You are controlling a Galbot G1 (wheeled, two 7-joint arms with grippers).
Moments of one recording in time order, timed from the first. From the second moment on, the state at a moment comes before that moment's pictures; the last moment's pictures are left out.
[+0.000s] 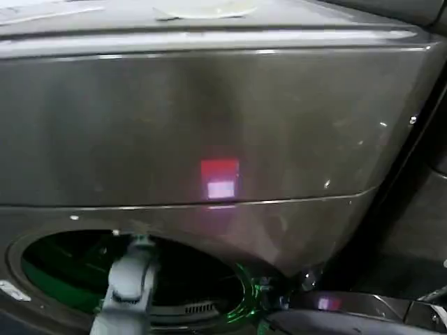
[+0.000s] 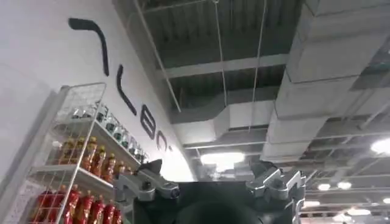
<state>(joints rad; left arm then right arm) 0.76 -1.47 -0.43 -1.61 -0.01 0.34 0.01 -1.88 0.99 2.65 1.76 0.77 -0.23 0.02</state>
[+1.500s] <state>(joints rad) -0.06 -1.41 0.13 -0.33 0.55 -0.05 1.01 -1.91 1.01 2.67 1.79 0.77 -0.25 0.00</state>
